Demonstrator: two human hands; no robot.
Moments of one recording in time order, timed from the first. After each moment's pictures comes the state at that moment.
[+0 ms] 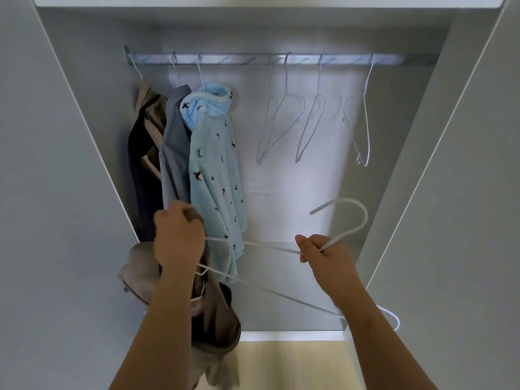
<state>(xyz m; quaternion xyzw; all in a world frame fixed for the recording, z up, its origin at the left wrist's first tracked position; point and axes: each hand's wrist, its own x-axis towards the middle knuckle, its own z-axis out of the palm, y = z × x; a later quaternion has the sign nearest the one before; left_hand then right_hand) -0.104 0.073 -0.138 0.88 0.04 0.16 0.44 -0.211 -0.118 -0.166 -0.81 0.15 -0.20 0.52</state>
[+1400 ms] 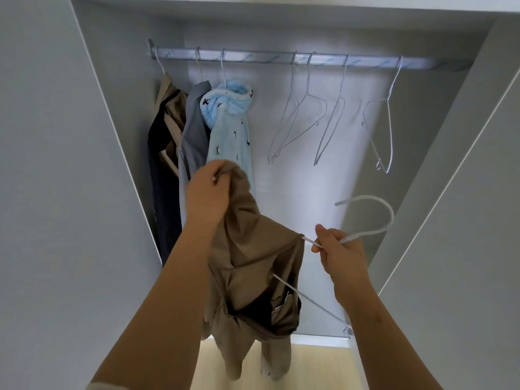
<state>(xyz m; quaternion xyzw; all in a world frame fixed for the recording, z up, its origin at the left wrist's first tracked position) -0.057 0.061 -0.114 0.81 -0.12 0.20 0.54 -0.186 -0.105 -0.164 -0.69 0.22 -0.23 0.65</state>
